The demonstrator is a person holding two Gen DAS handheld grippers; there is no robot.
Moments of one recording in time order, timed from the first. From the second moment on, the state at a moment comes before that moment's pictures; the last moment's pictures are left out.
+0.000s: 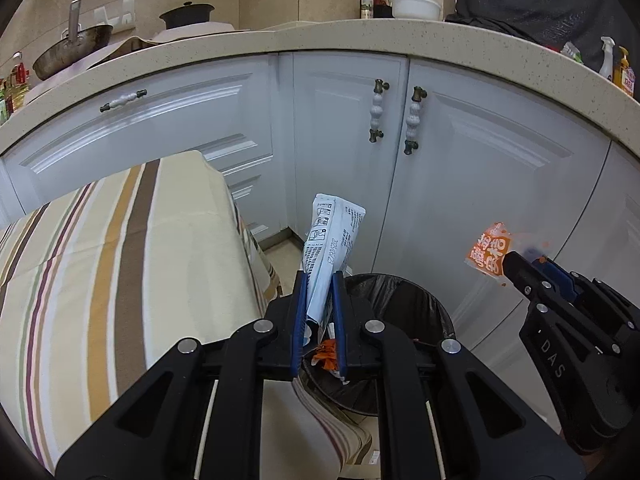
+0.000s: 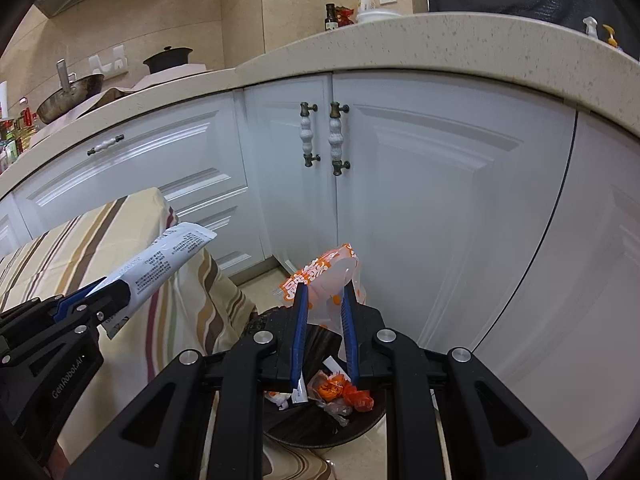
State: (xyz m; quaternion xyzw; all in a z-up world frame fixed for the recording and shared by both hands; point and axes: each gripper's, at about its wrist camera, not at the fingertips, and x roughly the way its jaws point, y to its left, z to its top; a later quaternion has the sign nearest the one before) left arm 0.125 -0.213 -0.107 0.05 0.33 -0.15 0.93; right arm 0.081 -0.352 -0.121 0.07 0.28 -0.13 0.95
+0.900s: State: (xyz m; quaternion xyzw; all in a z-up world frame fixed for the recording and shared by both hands) left arm 0.159 -0.251 -0.128 0.06 0.35 -0.14 0.93; right arm 0.118 -0.378 -0.150 0.09 0.29 -0.14 0.94
